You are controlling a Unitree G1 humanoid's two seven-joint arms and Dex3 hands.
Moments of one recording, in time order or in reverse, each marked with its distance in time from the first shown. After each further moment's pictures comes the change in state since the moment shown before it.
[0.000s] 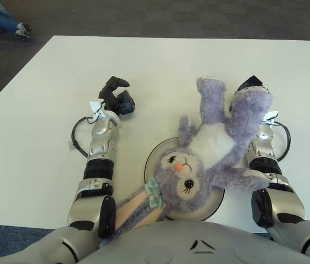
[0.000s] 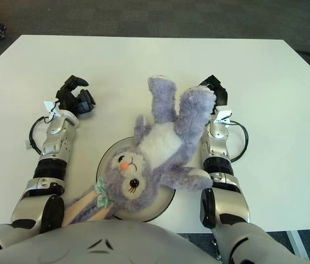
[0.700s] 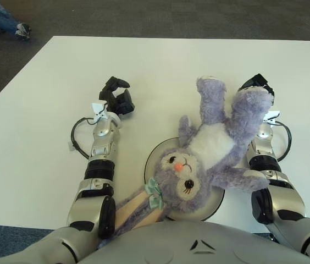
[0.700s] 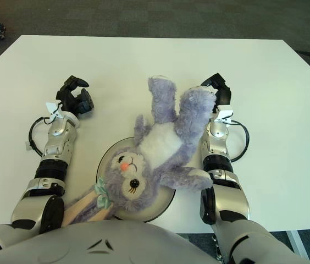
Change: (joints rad) left arm 0.001 0.009 -0.028 0.040 0.046 -0.089 0.002; right arm -0.019 -0.004 0.007 0.037 0.000 -0.042 -0.033
